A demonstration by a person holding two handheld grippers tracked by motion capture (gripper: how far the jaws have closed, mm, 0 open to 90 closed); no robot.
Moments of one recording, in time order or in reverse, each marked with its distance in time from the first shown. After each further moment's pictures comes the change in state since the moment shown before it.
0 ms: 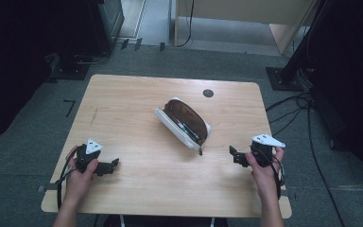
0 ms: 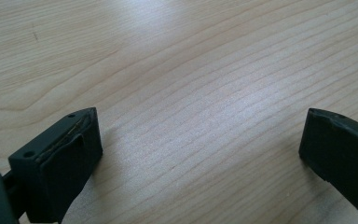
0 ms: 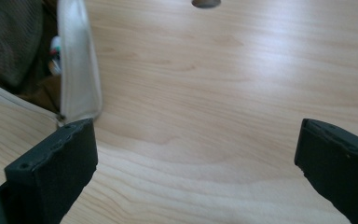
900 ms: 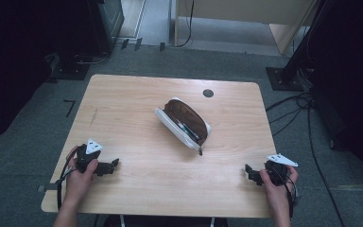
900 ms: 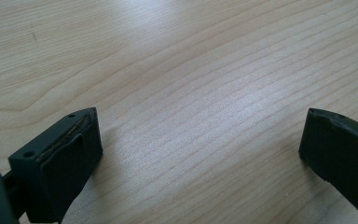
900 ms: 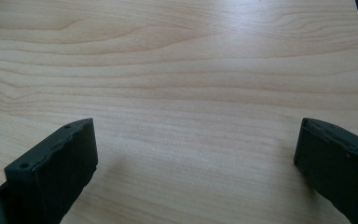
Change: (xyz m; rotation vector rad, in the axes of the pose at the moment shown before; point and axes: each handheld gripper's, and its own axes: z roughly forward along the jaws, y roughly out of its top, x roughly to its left) left arm 0.000 0.000 0.000 0.001 -0.002 0.004; right arm -0.045 -0.075 -0.012 0.125 -0.119 0.105
